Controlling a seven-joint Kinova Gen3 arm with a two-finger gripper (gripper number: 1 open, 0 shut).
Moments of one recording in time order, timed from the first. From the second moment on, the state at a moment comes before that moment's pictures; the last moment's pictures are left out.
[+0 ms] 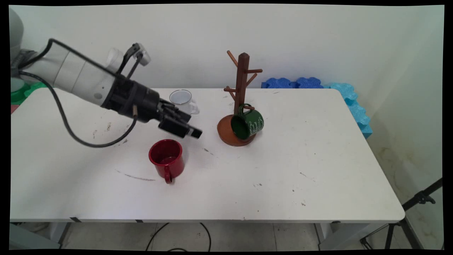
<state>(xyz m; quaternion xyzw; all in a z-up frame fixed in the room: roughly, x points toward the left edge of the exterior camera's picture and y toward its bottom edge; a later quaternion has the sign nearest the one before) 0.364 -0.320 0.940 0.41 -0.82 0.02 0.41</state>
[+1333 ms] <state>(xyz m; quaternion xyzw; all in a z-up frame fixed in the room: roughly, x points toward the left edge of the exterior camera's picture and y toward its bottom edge) 0.265 -0.365 0.864 0.54 -0.71 0.05 0.45</state>
